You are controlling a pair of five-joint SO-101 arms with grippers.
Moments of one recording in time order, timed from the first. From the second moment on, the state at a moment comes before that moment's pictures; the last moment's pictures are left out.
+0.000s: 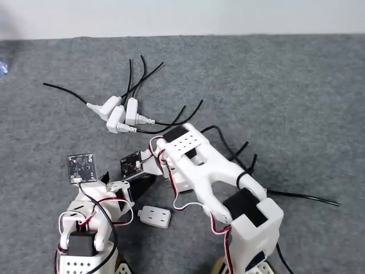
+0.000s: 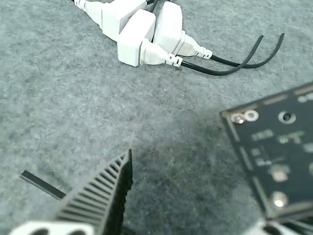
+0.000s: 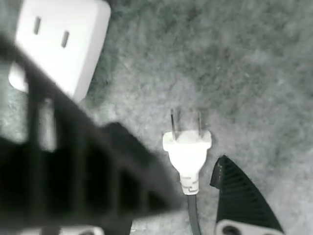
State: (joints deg) left arm -3.3 -103.3 97.1 61.7 15.2; right arm -36.5 15.1 14.8 74.2 68.3
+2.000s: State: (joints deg) left arm -3.3 -103.3 97.1 61.7 15.2; right arm -38.8 12.9 14.2 72.4 63.0
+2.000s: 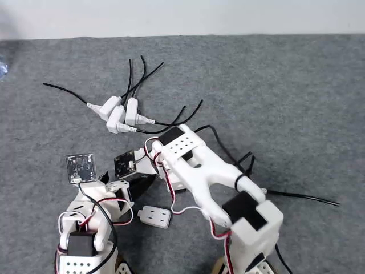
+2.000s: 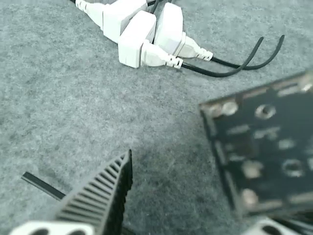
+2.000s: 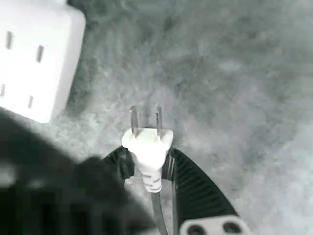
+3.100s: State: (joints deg) left arm -3.6 -103.3 96.9 61.6 15.7; right arm -44.2 -5.8 6.3 84.9 45.7
